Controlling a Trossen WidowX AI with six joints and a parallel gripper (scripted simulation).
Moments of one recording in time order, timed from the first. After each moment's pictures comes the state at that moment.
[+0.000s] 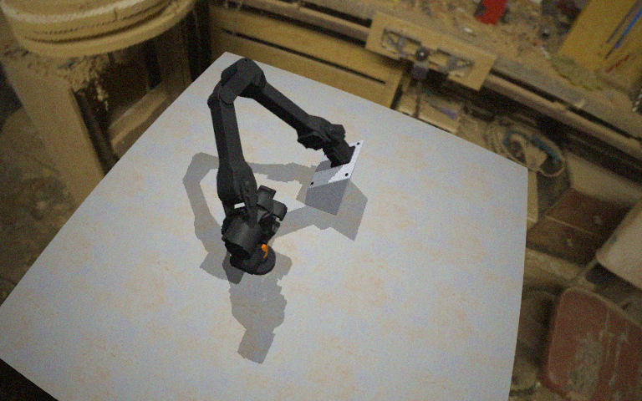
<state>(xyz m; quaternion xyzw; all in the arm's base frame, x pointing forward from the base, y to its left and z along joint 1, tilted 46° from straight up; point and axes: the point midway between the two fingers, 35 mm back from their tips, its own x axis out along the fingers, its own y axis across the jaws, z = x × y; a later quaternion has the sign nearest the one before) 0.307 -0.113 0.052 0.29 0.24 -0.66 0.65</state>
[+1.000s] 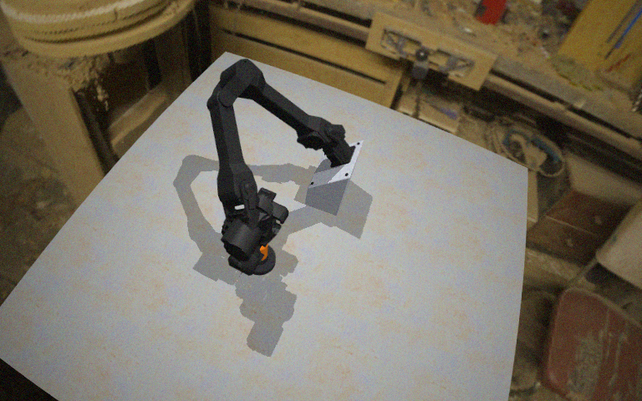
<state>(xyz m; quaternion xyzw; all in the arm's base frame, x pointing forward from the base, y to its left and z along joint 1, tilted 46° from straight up) 0.307 -0.120 0.046 0.31 0.22 -0.67 0.64</state>
